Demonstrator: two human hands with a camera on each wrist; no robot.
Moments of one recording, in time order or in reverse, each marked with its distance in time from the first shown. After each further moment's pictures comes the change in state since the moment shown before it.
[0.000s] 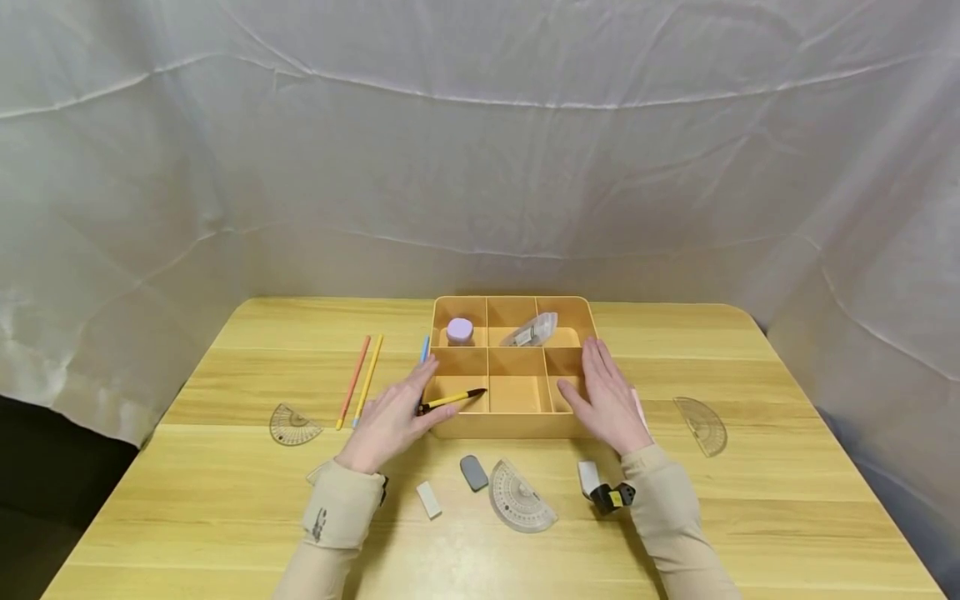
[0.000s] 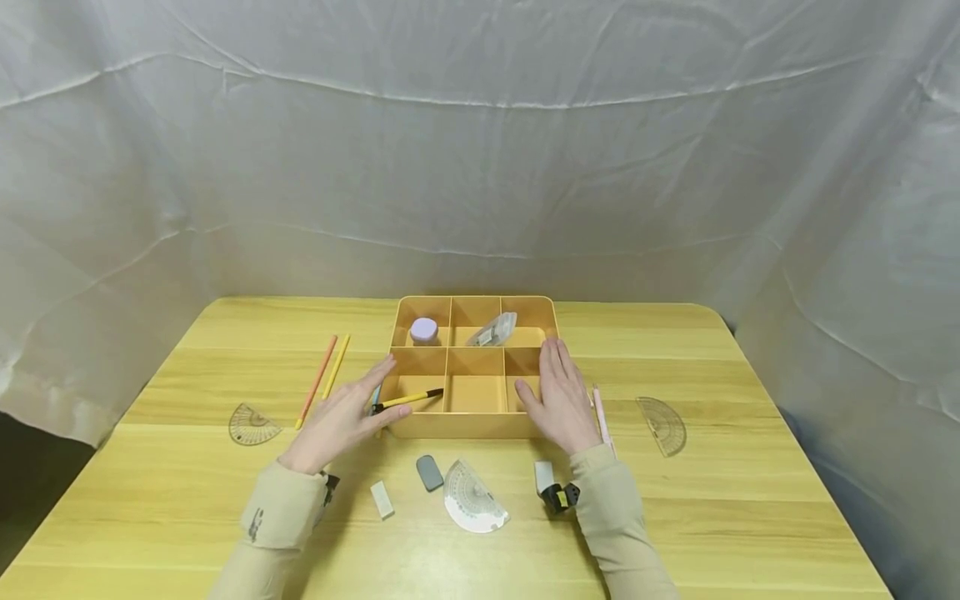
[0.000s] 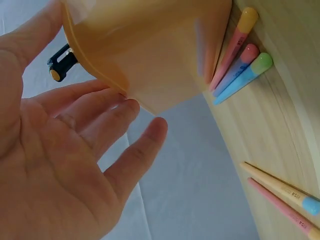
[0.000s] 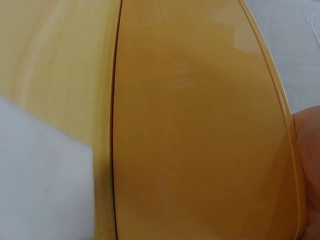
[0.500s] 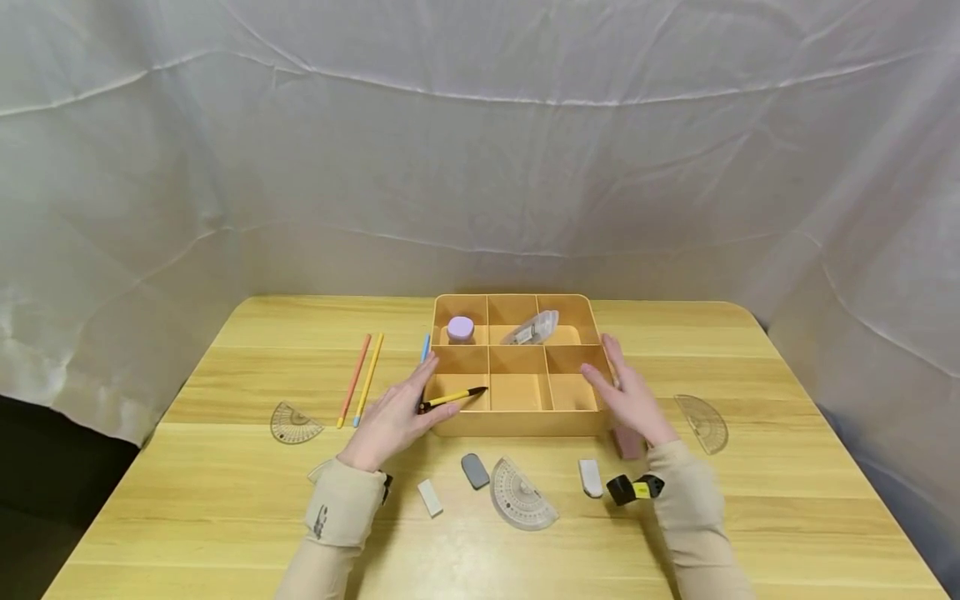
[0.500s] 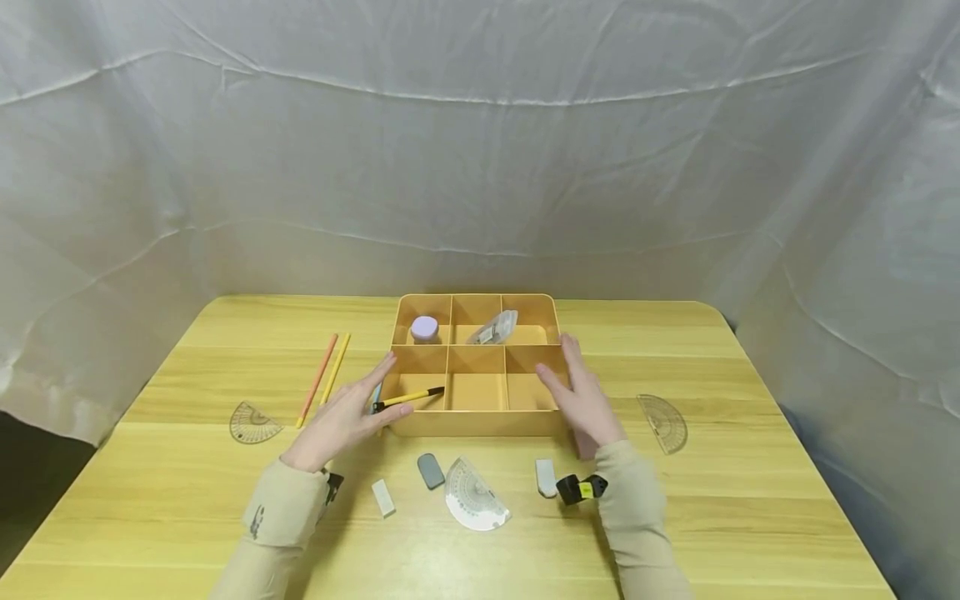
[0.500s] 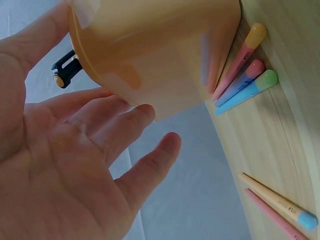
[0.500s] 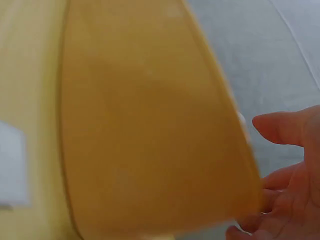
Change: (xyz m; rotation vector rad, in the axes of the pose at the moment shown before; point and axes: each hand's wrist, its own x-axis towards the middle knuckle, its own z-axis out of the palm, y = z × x) left_hand 0.001 0.000 0.000 -0.070 -0.054 -0.061; right_hand -0.003 0.018 -0.029 0.465 -0.122 0.155
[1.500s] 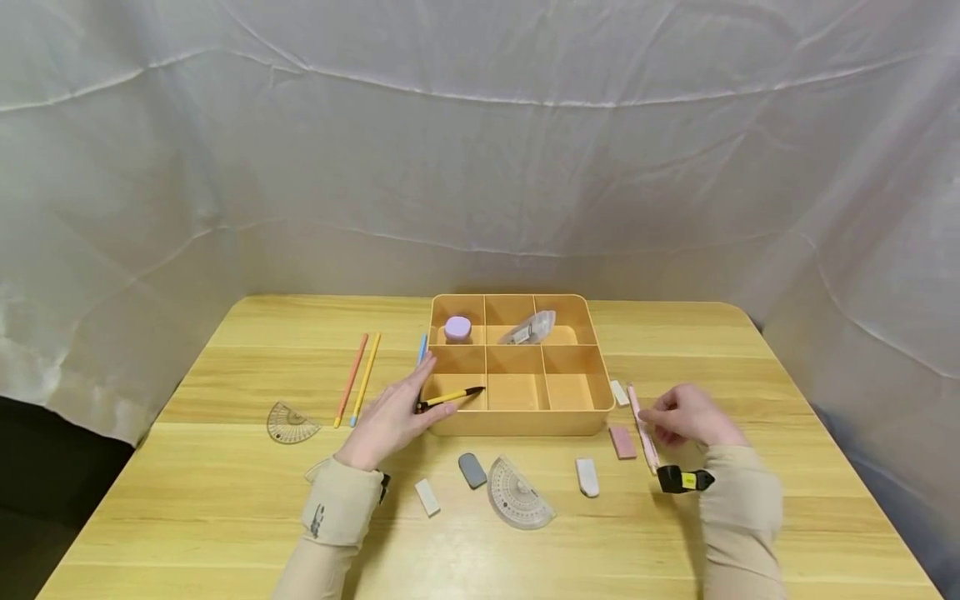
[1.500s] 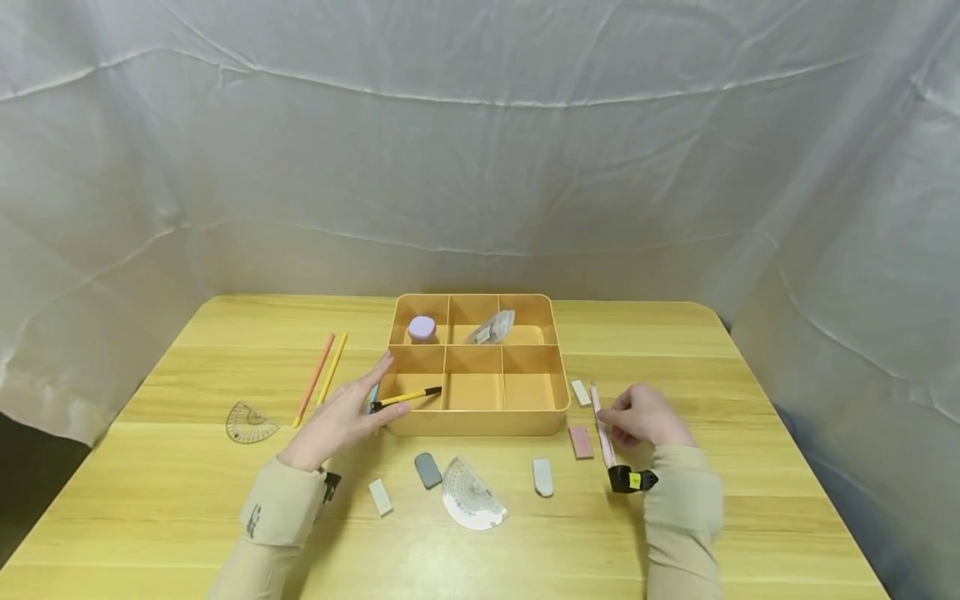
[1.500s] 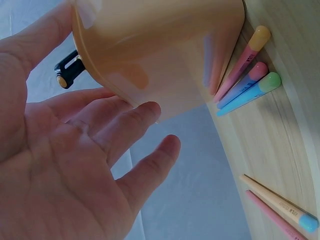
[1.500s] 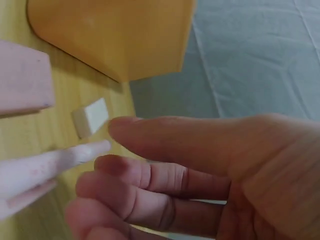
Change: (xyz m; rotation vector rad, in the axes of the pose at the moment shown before) left_hand 0.000 -0.001 0.000 0.002 -0.002 0.015; right_hand -0.028 0.044 -0.061 -0.162 -0.230 0.282
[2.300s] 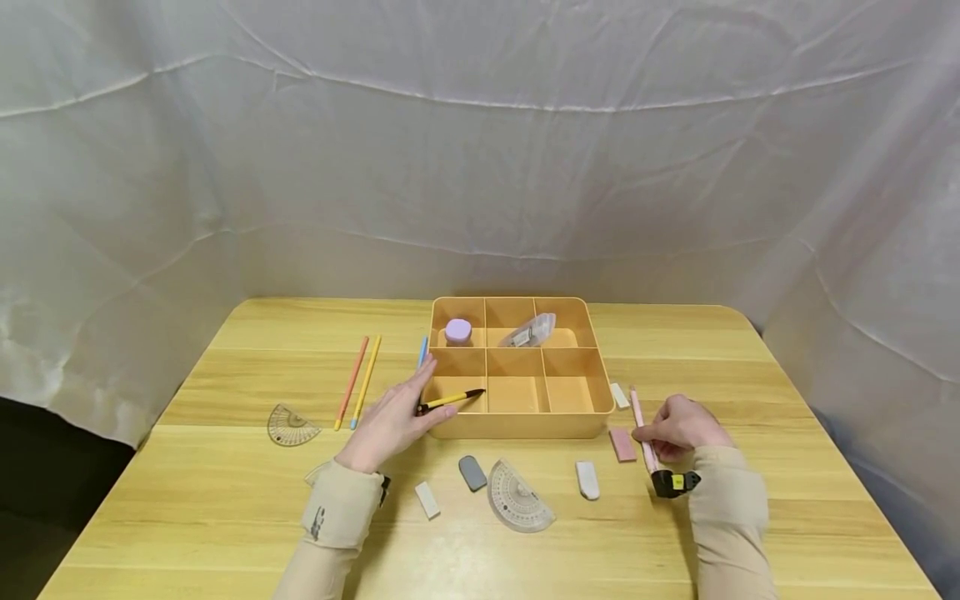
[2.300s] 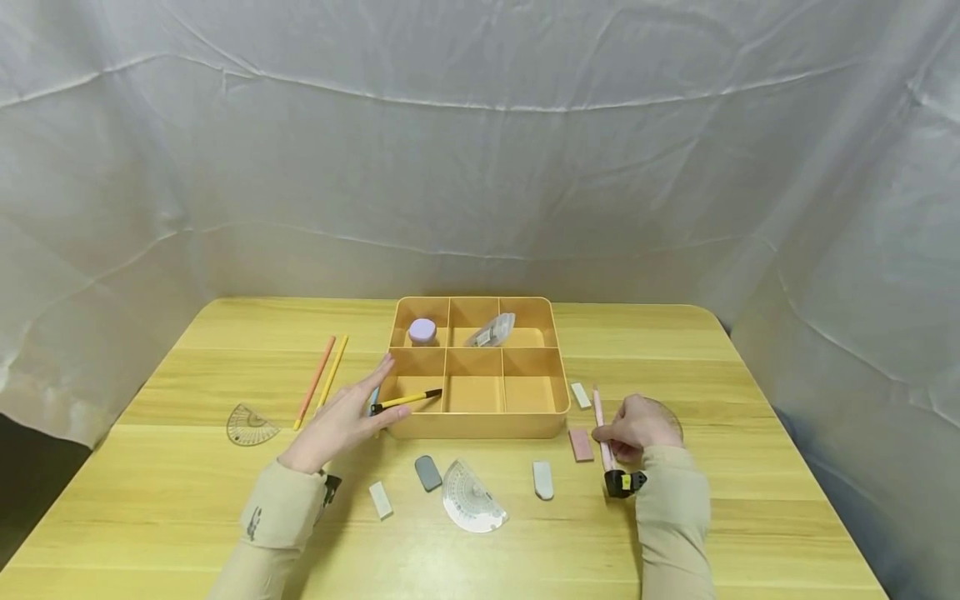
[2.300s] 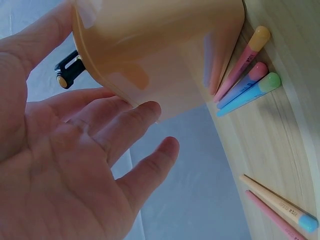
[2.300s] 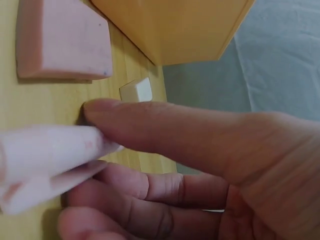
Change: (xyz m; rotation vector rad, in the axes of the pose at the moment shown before) left_hand 0.000 0.001 0.000 -0.009 -0.005 0.006; right_hand 0.008 0.010 0.013 -0.051 0.009 0.123
